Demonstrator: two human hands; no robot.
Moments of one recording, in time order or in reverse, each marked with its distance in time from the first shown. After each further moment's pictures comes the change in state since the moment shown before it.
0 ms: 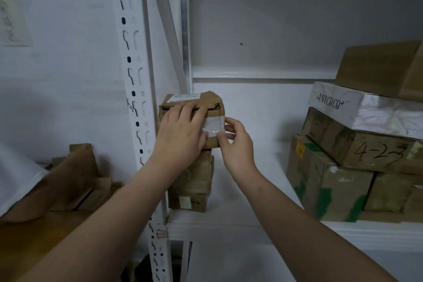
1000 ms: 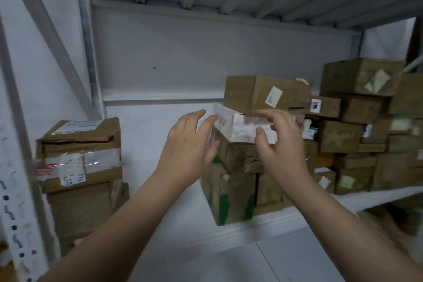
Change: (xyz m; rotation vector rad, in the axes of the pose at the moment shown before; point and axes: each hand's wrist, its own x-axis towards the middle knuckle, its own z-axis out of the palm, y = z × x) left_hand 0.044 0.189 -0.028 -0.445 0.175 0.264; right_hand -0.043 -0.053 -0.263 -0.635 0.418 -0.457
